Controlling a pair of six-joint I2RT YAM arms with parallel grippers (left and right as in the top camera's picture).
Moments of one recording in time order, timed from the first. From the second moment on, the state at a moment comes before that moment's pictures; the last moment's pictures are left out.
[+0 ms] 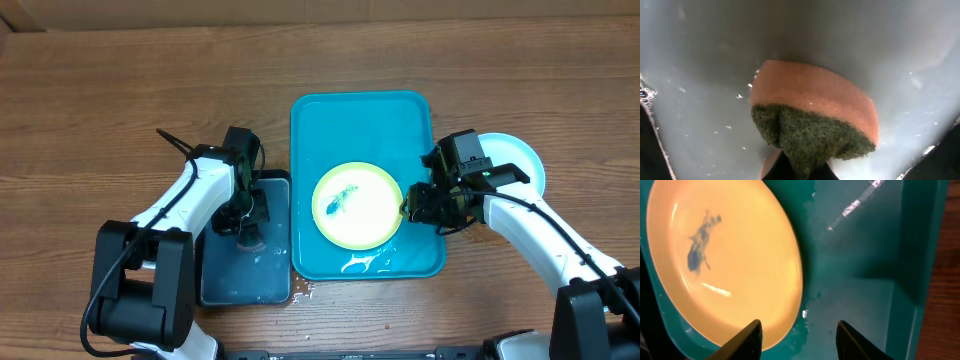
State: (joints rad) left arm -0.19 1.77 1.05 -0.96 0.01 -0.42; right arm 0.25 1.55 0.91 -0.69 -0.33 0.33
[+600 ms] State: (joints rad) left arm -0.19 1.77 1.02 -0.92 0.01 -0.42; right arm 0.32 1.56 0.88 -0.60 -0.34 0.35
